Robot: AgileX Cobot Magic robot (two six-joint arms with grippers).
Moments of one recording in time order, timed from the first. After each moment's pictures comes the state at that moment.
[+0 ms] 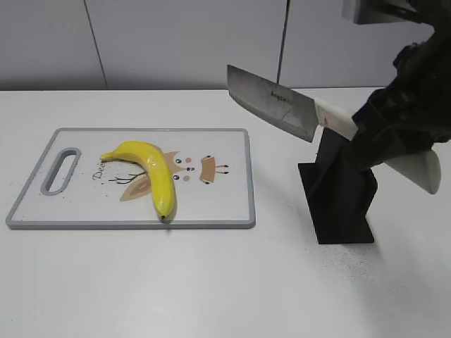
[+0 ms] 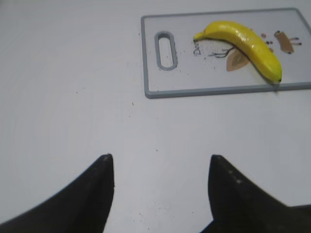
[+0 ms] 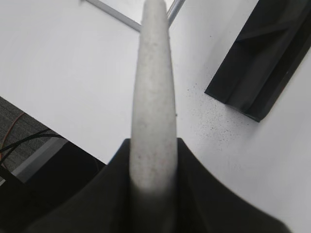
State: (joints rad) left arm -0.14 0.06 -0.57 -0.05 1.23 0.09; right arm 0.48 1.34 -1.11 0.28 1.03 -0.07
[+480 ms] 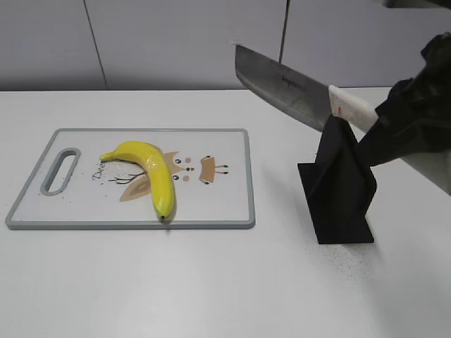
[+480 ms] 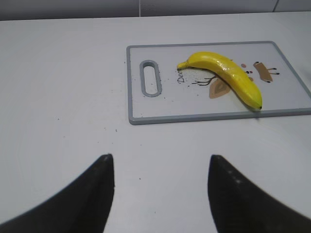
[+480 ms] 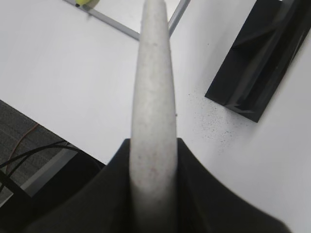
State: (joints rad) left arm -0.14 -0.01 -0.51 -0.09 1.10 0.09; right arm 0.48 1.23 -1.07 0.28 1.01 -0.03
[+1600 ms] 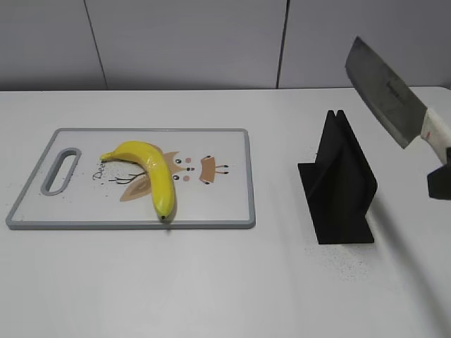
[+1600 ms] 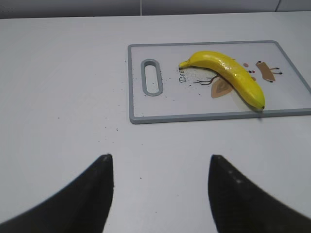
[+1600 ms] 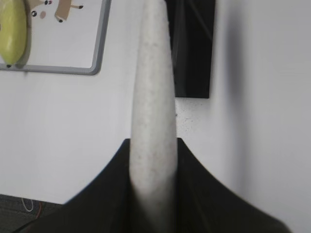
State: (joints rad) left arm -0.14 -0.01 -0.49 -0.10 1.08 0.08; right arm 0.48 0.94 -0.74 0.04 0.80 0.46
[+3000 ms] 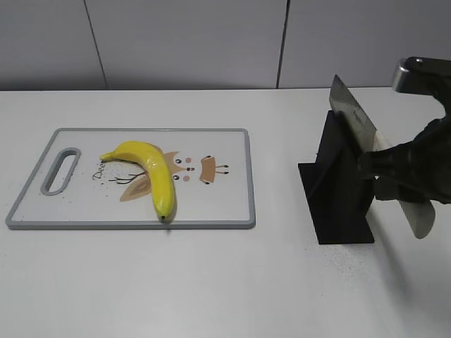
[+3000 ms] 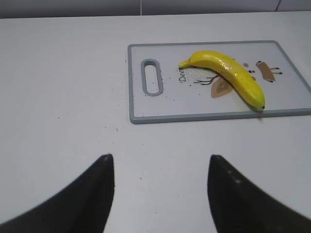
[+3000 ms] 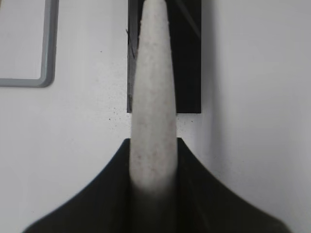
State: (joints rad) left arm -0.14 -0.01 -0.49 -0.10 1.08 0.08; right arm 0.48 1.29 -0.74 -0.08 0.60 0.59
